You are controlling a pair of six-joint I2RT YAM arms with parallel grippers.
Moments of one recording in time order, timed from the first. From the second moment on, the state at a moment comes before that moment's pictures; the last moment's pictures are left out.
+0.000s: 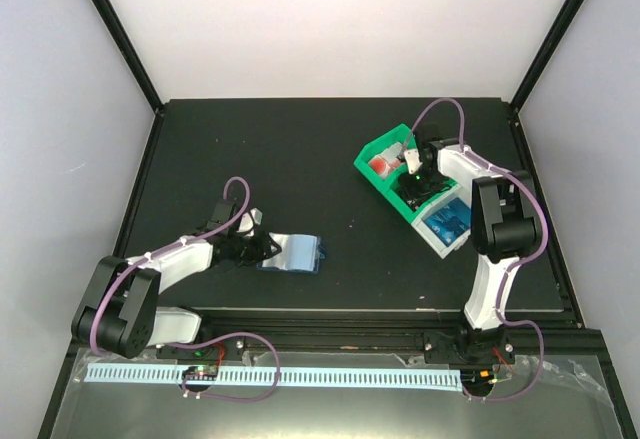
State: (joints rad) left arm -0.29 1.30 0.45 -0.21 0.46 -0.62; right arm 0.20 1.95 1.37 -0.76 -0.12 -0.13
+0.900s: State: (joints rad) left arm -0.29 1.29 0.44 -0.20 0.46 -0.62; right arm 0.20 1.87 1.36 -0.88 -0.34 -0.16
